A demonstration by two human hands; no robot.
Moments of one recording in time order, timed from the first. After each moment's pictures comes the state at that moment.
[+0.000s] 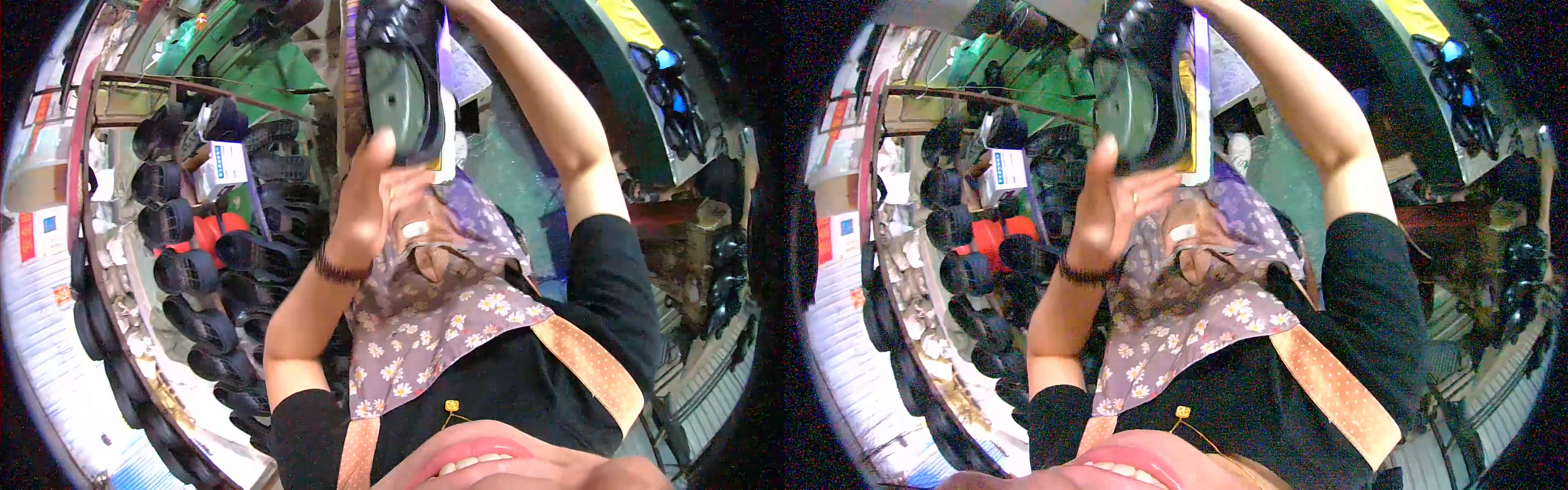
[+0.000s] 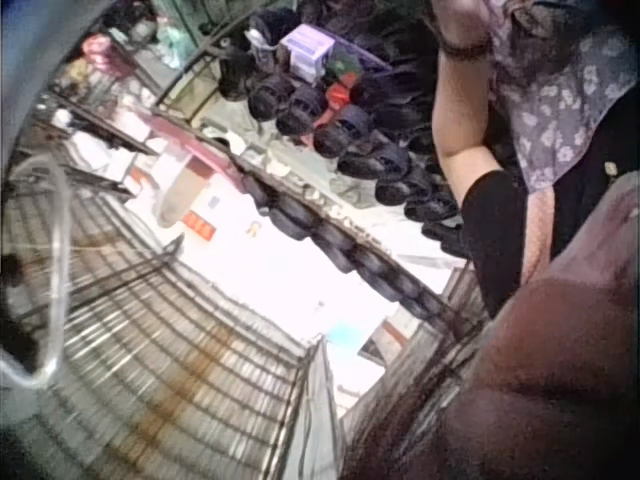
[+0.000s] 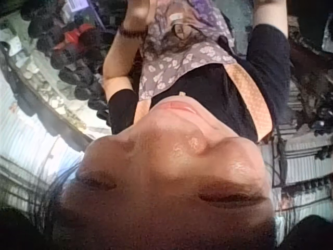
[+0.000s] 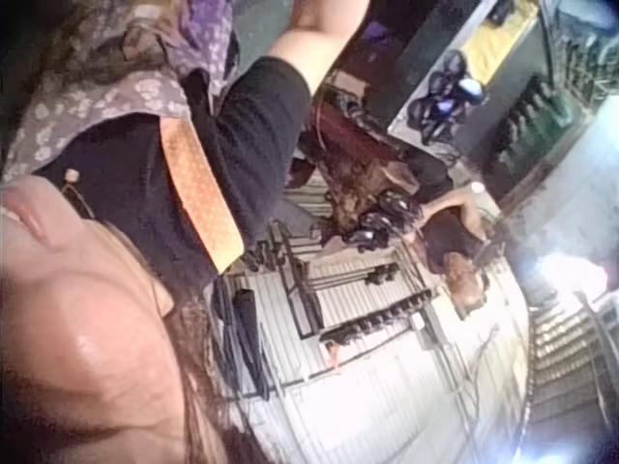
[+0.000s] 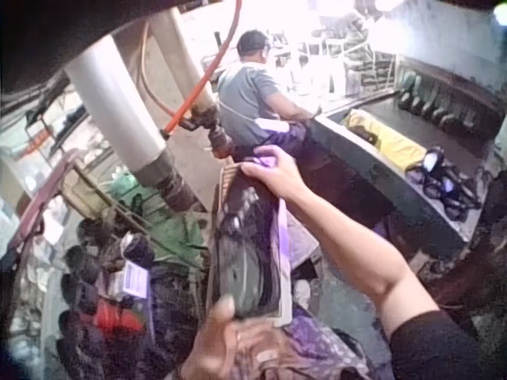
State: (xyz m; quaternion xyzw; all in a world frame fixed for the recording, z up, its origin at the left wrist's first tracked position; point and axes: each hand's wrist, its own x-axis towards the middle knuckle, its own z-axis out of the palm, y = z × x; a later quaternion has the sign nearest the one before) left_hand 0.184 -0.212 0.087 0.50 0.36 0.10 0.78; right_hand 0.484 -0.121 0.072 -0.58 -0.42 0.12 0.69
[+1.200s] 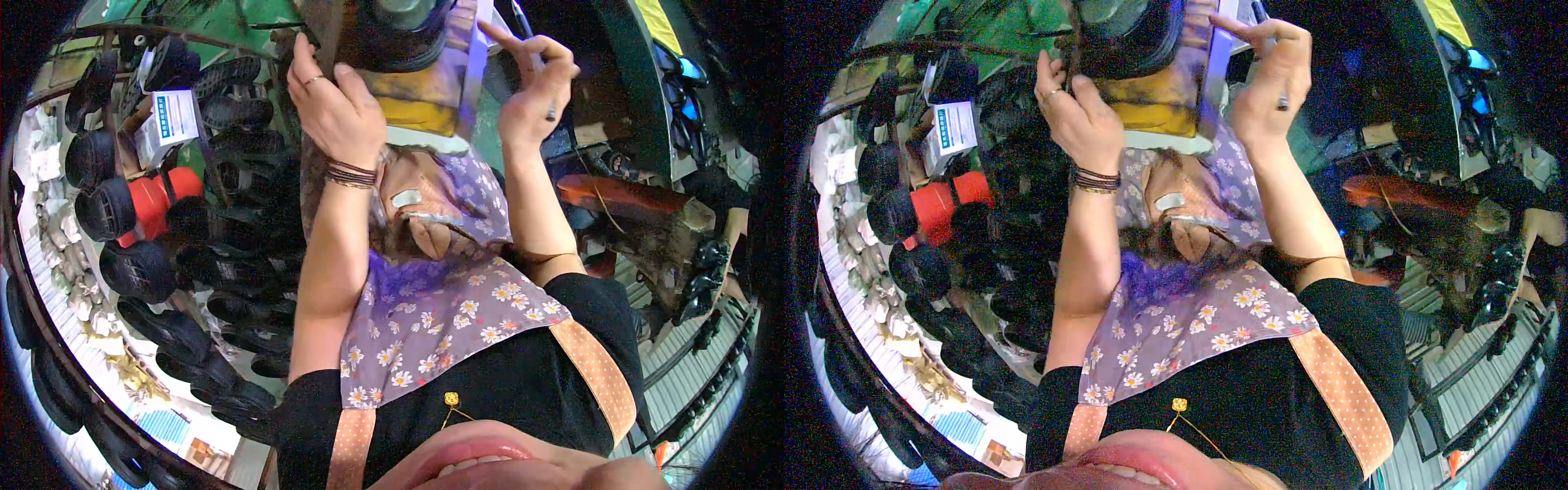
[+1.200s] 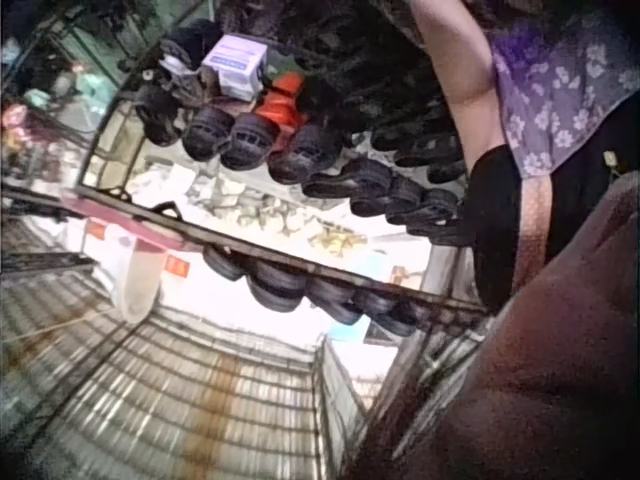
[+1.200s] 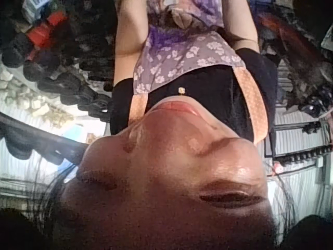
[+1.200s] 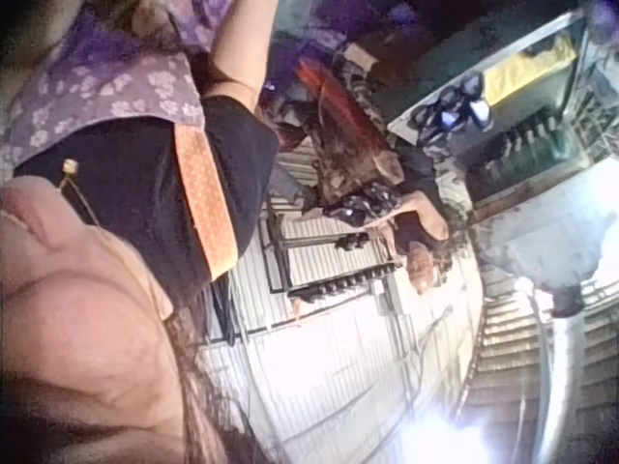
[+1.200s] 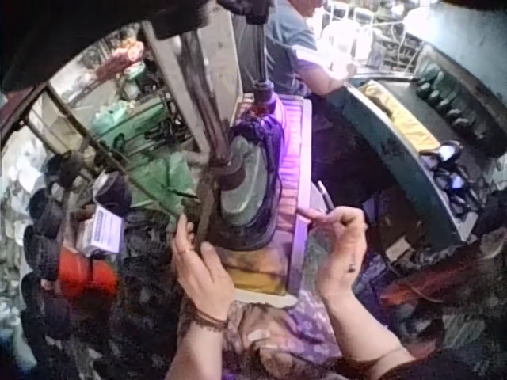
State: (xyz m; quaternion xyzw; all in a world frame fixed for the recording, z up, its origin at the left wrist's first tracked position) left_hand 0.199 -0.183 -0.008 0.78 0.40 0.46 0.16; right_hand 0.349 -0.283 0.006 -0.59 -0.35 0.00 0.73
